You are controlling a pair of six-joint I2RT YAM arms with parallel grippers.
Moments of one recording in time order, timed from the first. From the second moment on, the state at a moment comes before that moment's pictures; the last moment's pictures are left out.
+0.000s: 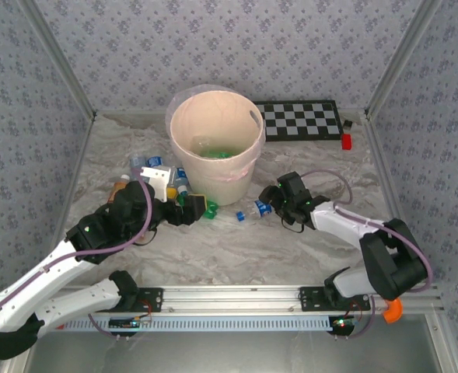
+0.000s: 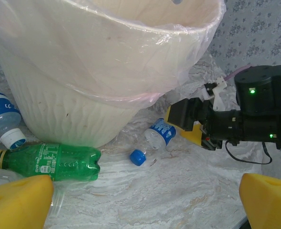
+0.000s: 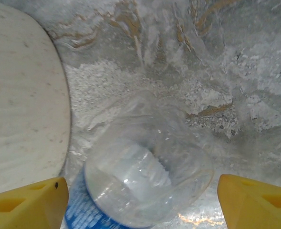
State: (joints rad) left arm -0.91 0.78 0.97 -0.66 -0.16 -0.57; right arm 0.50 1.39 0.66 -0.18 -0.02 1.07
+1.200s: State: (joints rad) left arm -0.91 0.75 0.97 -0.68 -0.20 -0.57; right arm 0.48 1.38 0.75 -0.30 0.01 0.93
